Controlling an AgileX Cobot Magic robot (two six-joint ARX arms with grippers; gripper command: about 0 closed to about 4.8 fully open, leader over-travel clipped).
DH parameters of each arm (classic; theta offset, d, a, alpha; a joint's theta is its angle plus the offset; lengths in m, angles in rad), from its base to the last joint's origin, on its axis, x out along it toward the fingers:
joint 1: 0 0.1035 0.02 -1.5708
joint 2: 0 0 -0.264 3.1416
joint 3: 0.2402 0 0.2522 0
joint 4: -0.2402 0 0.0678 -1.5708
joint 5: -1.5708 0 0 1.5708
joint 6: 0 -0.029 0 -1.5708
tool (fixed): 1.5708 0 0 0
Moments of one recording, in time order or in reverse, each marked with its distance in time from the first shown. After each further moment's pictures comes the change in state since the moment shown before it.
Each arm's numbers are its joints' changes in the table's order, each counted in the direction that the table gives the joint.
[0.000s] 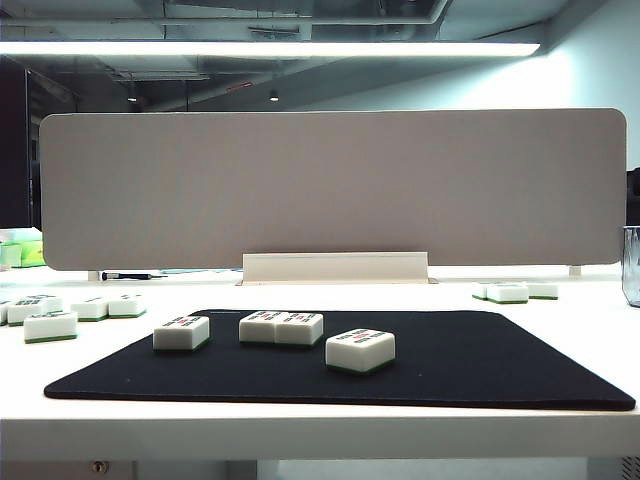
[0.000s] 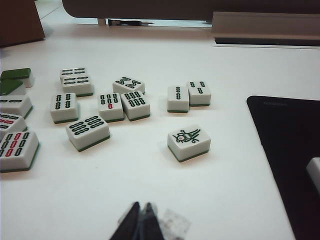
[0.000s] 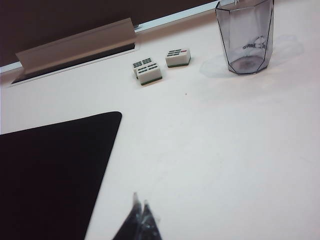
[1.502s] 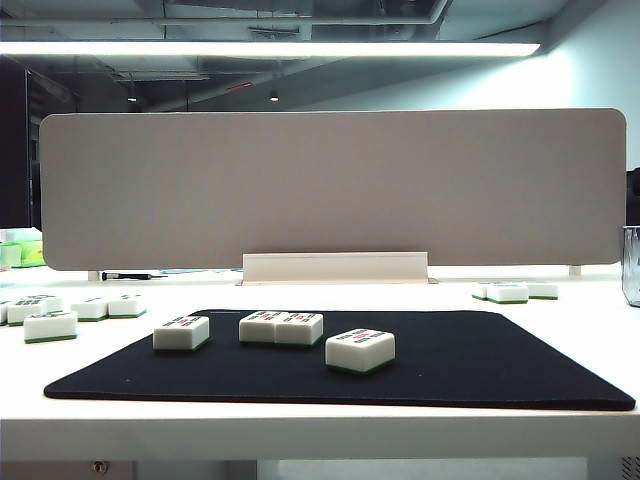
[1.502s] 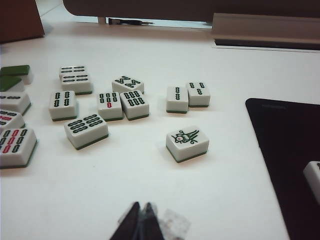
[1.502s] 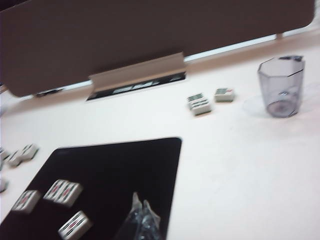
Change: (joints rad) left arm 0.000 0.000 0.000 0.000 0.000 0.029; right arm 0.000 0.001 0.612 -0.587 0.154 -0.005
